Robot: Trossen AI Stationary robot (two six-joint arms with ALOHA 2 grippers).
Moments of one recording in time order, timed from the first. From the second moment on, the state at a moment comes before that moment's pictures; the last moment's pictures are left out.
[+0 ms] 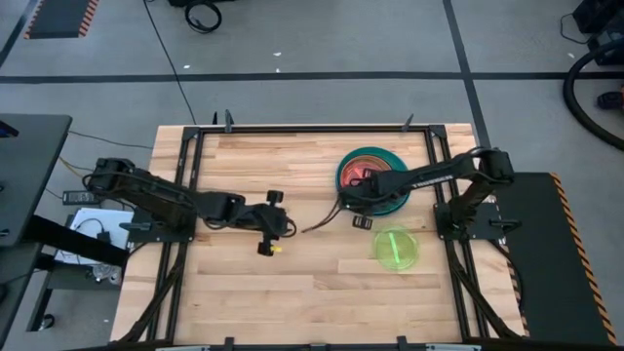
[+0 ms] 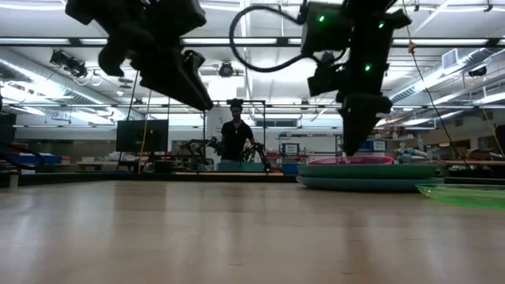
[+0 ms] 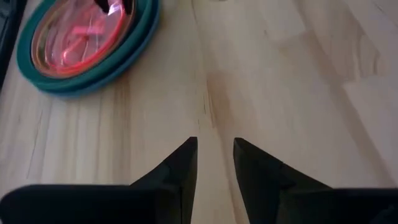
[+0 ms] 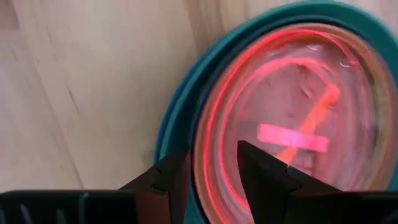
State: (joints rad) left arm -0.19 1.41 0.80 -0.14 -0.24 0.18; right arm 0.00 1.65 1.09 -0.85 0.33 0.21
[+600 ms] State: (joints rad) left arm -0.24 1.37 0.79 -0.23 -0.25 0.01; right arm -0.13 1.68 1.18 -1.00 0.06 0.11
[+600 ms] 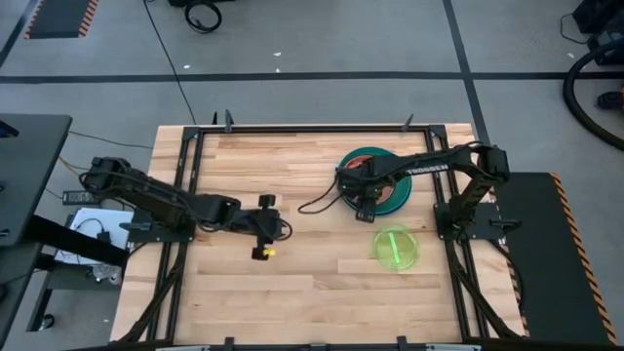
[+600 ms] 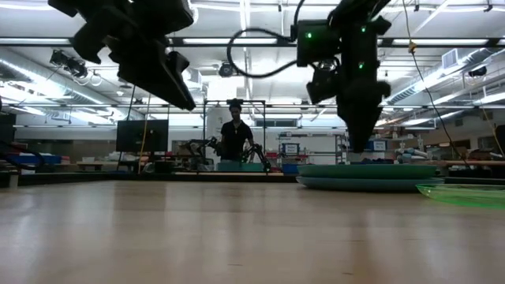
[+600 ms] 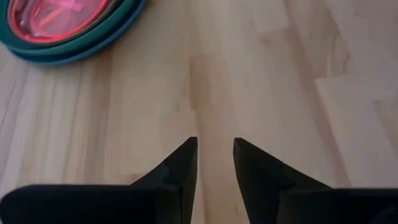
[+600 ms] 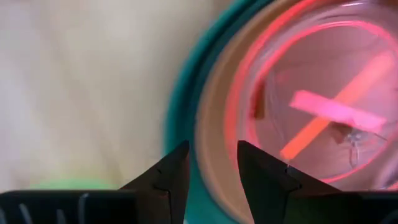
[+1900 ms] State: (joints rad) left arm -0.12 1.37 0.79 -0.11 -0.29 0.10; right arm 0.69 1.68 1.13 -1.09 0.17 0.63
